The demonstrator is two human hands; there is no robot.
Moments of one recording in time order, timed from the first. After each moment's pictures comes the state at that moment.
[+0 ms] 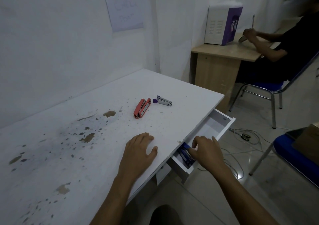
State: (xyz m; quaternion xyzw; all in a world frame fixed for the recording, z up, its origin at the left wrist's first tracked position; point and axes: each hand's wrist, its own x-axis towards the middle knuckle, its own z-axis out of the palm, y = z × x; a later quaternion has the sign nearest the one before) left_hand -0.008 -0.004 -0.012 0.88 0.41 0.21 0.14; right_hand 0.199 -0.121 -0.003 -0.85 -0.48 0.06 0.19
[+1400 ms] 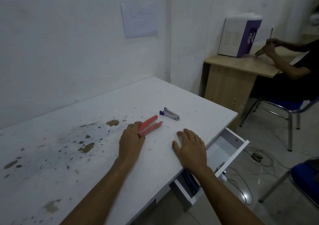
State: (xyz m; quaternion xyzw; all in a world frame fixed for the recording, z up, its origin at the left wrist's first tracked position) left_hand 0.026 0.078 0.020 0.78 0.51 0.34 0.15; right_hand 0.202 -0.027 -0.009 -0.80 -0.54 0.02 0.26
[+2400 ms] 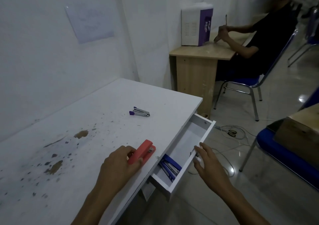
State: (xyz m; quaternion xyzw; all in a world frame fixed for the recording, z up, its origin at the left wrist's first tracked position) left_hand 0.027 -0.015 0.048 0.87 0.42 0.17 0.17; right_hand 0.260 -0.168 -0.056 -0.81 -0.46 0.09 0.36
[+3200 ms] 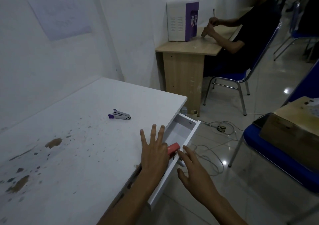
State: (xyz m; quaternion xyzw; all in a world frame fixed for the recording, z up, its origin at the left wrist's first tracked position) left_hand 0.193 -0.035 -0.008 0.94 0.31 0.05 -0.12; right_hand 0.265 -0.175 -0.056 -0.80 -0.47 0.11 0.35
